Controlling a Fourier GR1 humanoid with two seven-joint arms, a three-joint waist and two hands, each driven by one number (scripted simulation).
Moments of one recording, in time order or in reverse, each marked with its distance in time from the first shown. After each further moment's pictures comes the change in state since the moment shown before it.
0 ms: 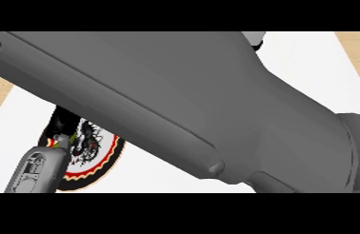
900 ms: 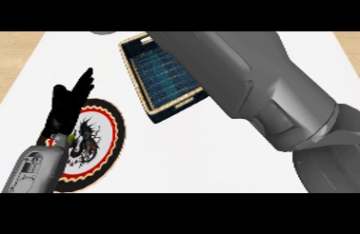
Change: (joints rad) left arm -0.004 -0.003 0.032 0.014 -0.001 -0.016 -0.015; right arm 0.175 -0.039 -0.072 0.257 0.107 -0.002 -0.442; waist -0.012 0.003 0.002
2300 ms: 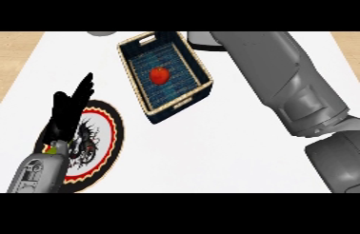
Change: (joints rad) left arm 0.051 -0.026 0.002 -0.054 -0.027 0.006 0.015; right arm 0.189 -0.060 -0.329 0.071 -0.119 -0.409 -0.199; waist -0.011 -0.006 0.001
